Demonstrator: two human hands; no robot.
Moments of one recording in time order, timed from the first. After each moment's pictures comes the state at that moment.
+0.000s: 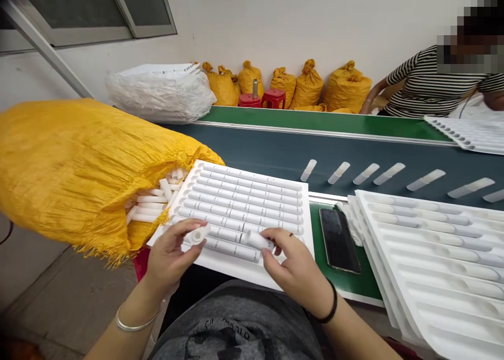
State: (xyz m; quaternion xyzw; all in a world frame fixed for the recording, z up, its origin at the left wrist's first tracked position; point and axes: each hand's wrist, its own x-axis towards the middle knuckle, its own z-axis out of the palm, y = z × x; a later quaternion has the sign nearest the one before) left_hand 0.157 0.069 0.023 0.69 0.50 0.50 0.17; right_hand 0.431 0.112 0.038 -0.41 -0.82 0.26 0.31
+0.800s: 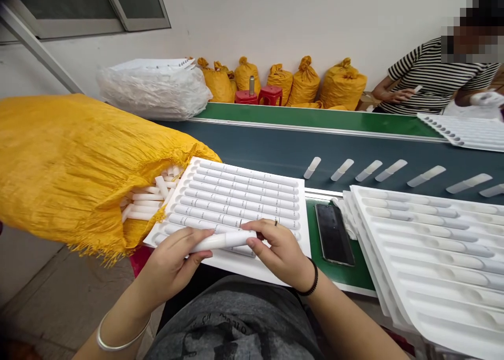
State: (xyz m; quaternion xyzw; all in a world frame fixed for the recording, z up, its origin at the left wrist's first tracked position) left_hand 0.171 0.055 0.056 0.80 0.47 0.35 0.11; right_hand 0.416 0.124 0.048 -0.32 -0.81 0.35 0.36
